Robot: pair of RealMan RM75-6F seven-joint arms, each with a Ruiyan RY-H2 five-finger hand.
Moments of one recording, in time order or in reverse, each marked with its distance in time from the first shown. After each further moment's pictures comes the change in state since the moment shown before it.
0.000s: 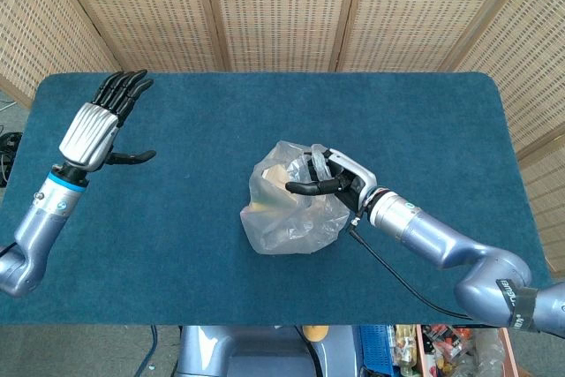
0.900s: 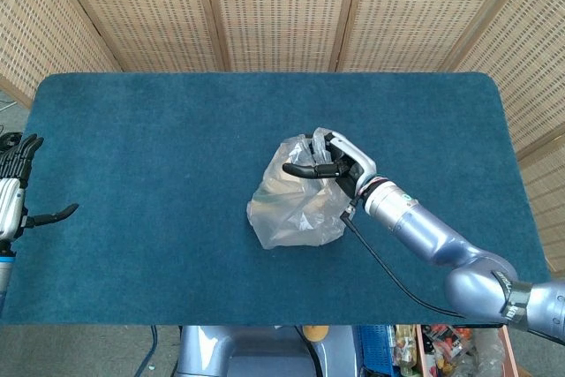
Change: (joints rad) left arm 0.387 0.041 0.079 -0.168 -0.165 0.148 0.005; right arm 0.023 -0.013 0.077 -0.031 0.425 0.054 -0.387
